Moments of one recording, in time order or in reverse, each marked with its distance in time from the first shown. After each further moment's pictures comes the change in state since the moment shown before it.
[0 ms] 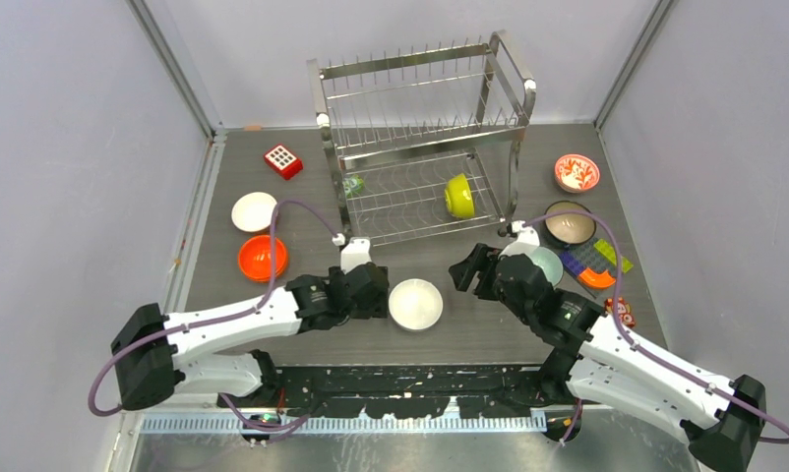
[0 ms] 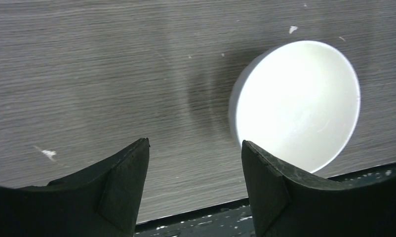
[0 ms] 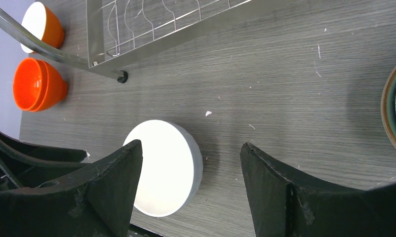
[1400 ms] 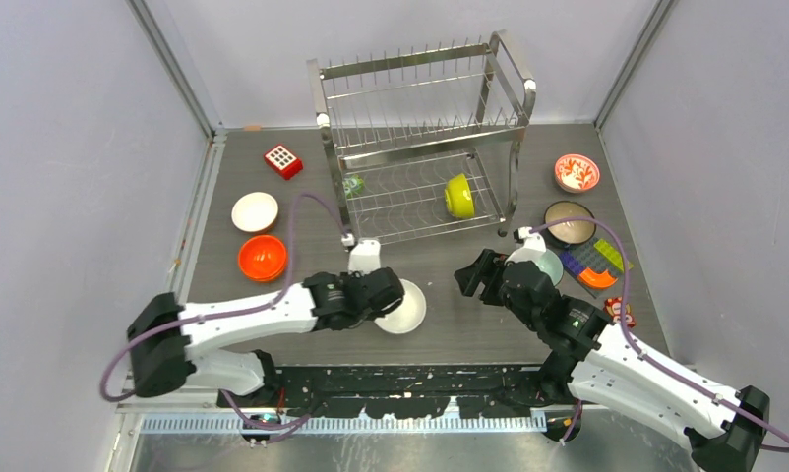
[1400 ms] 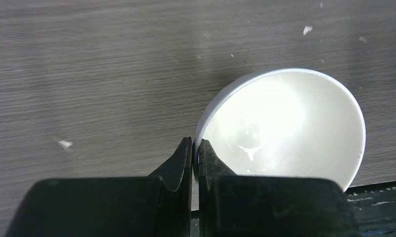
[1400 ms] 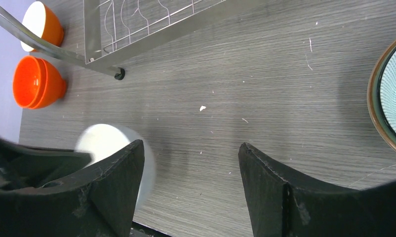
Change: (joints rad) left arm -0.068 0.174 0.111 -0.065 -0.078 -0.049; right arm 0.000 -0.082 -0.047 -0.031 -0.004 0.010
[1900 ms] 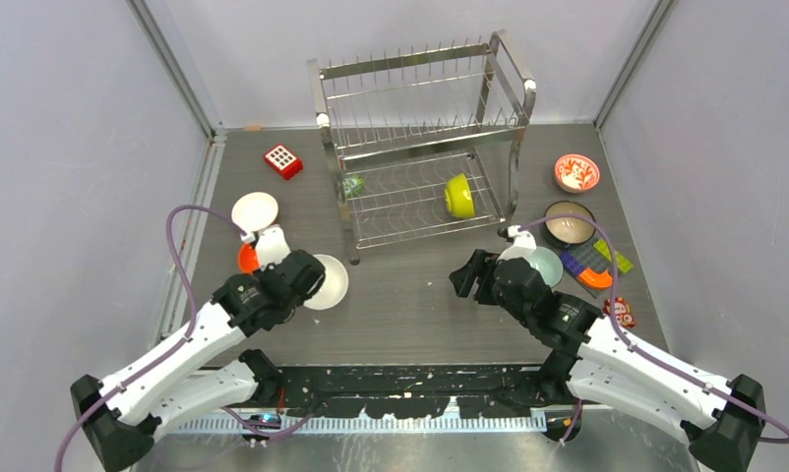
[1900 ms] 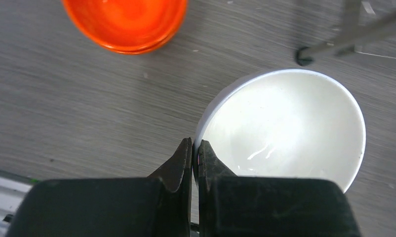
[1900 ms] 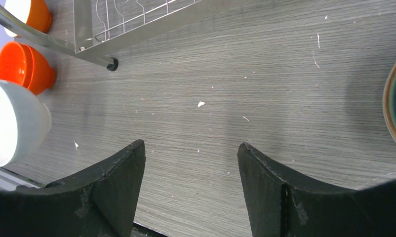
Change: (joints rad) left arm 0.315 -0.505 -0.076 -0.380 -0.162 -0.022; right arm 0.000 0.069 0.000 0.036 -0.023 -0.029
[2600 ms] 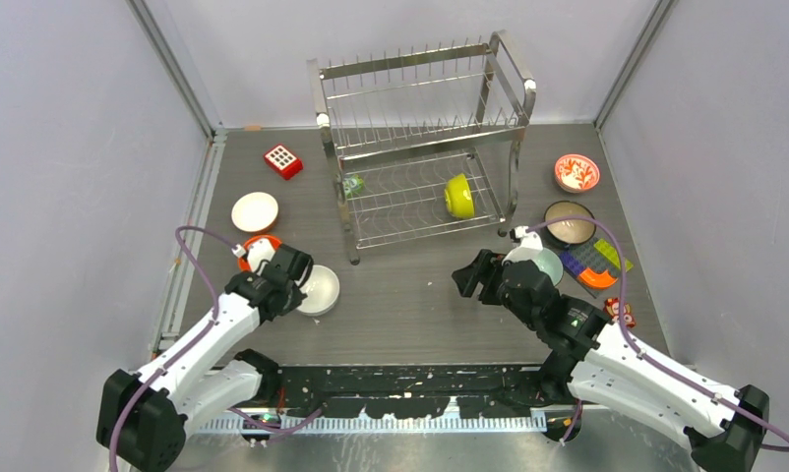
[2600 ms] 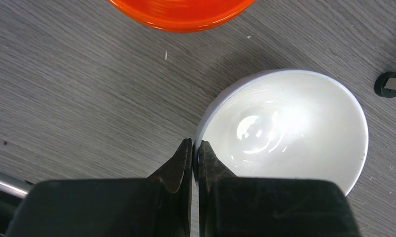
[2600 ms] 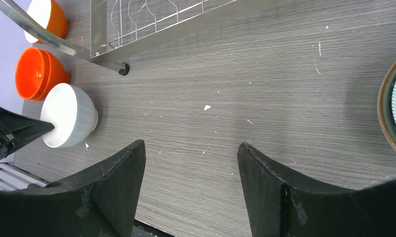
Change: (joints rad) left arm 0.378 0.102 -0.213 0.213 0.233 0.018; right arm 0.000 -0.061 0.000 -0.007 -0.005 -0.008
